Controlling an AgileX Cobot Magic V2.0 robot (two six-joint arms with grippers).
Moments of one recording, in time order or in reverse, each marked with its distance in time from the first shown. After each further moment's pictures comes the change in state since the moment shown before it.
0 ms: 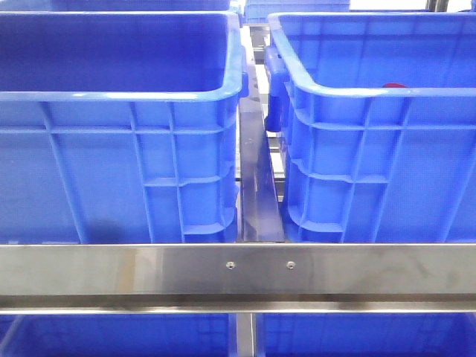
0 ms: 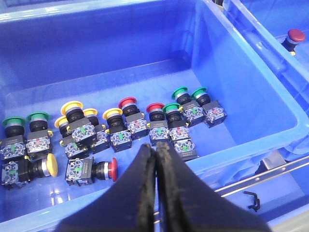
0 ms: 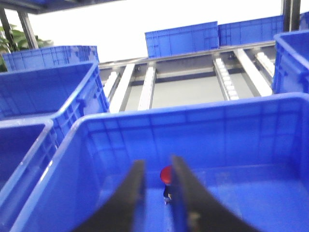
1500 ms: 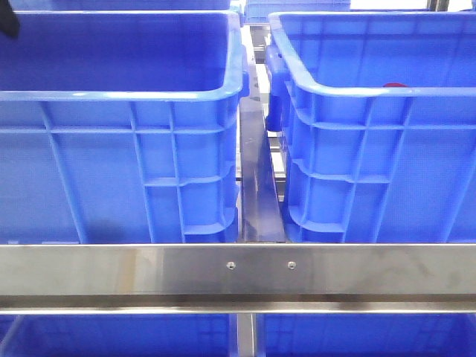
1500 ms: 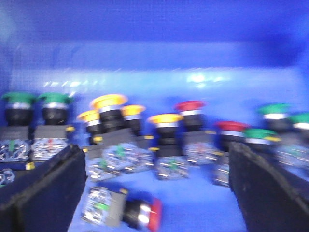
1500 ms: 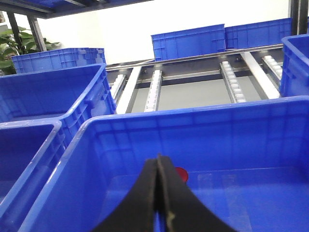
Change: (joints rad) left arm 0.165 0.737 -0.251 0.007 -0.204 -0.111; right arm 0.000 -0.012 0.002 0.000 0.023 0.000
